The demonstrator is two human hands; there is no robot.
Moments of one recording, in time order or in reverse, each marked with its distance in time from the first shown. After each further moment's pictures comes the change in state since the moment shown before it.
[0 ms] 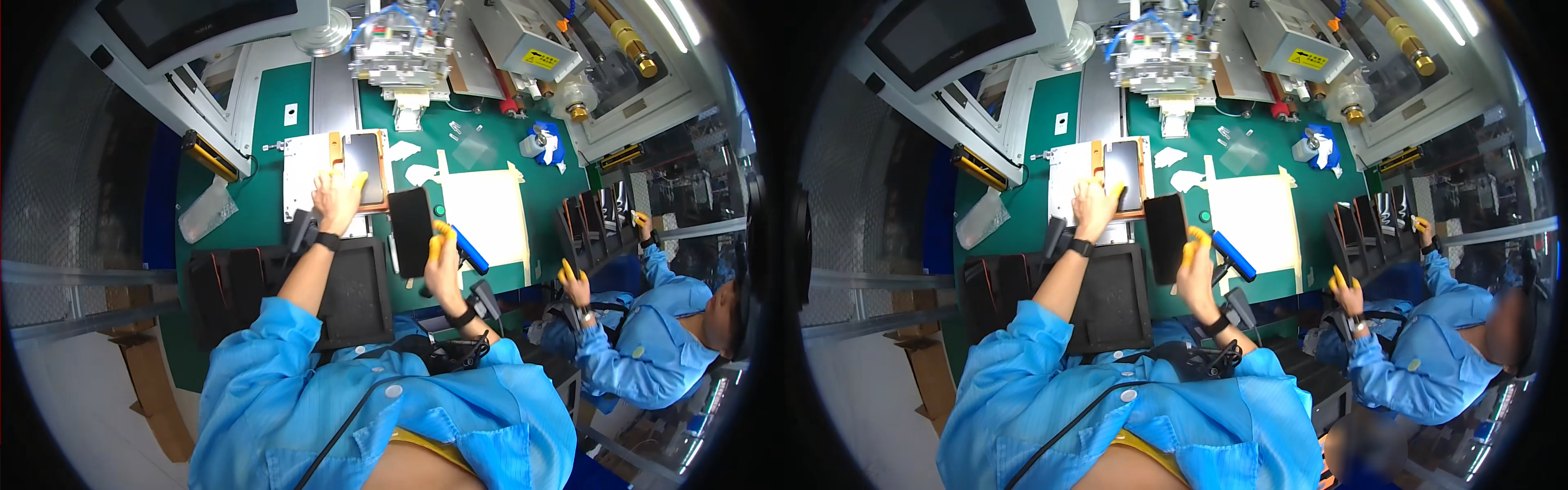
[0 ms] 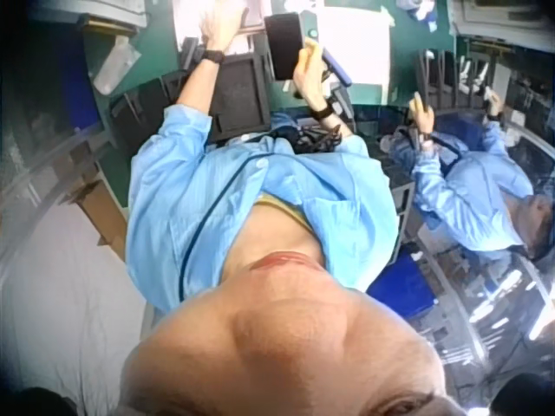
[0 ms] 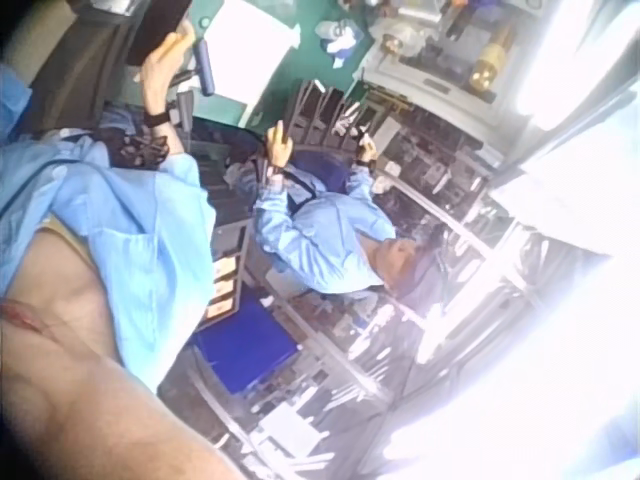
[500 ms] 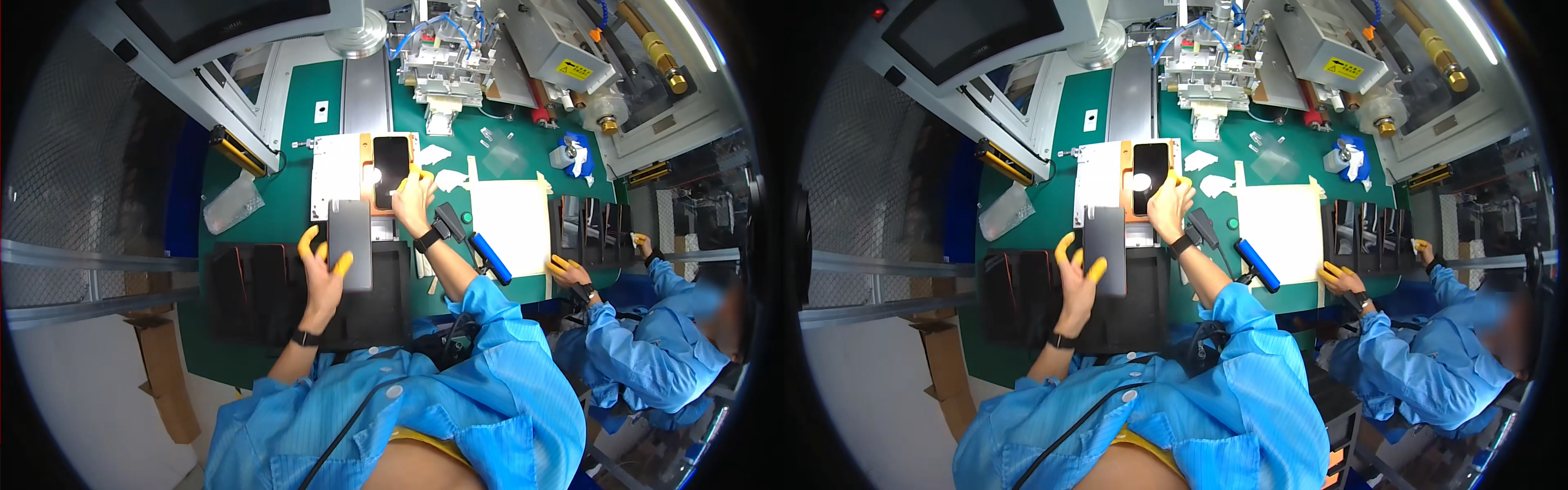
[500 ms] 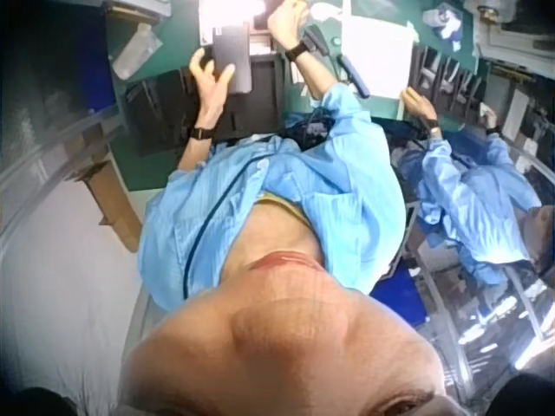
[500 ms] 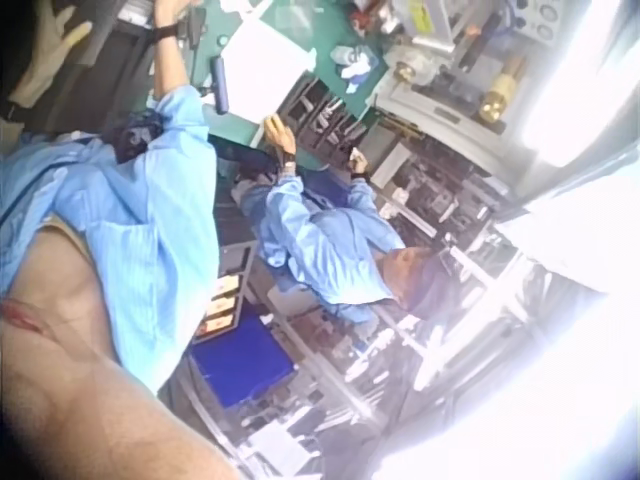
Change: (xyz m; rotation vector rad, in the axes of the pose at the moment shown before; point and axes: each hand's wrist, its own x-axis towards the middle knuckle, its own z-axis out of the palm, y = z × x) left_hand -0.109 -0.040 -0.089 -1.259 -0.153 -0.304; right_hand 0.097 0.004 0.129 -0.372 0.000 0.008
